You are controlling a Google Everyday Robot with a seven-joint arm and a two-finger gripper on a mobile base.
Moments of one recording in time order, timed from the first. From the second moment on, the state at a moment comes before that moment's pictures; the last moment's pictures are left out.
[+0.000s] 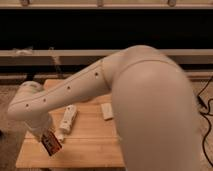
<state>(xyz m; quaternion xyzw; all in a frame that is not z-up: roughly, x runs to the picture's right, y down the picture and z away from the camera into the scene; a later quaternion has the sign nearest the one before) -0.255 0.191 0.643 -0.33 0.07 0.42 0.84</state>
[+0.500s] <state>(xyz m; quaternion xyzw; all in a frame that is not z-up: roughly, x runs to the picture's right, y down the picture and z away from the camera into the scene) -0.144 0.118 0.664 -0.30 0.05 0.53 0.79</state>
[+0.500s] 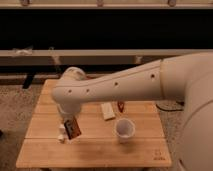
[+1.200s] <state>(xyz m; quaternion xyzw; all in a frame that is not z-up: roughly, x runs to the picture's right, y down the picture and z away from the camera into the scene) 0.013 0.070 0.689 -0.25 0.03 0.68 0.69</state>
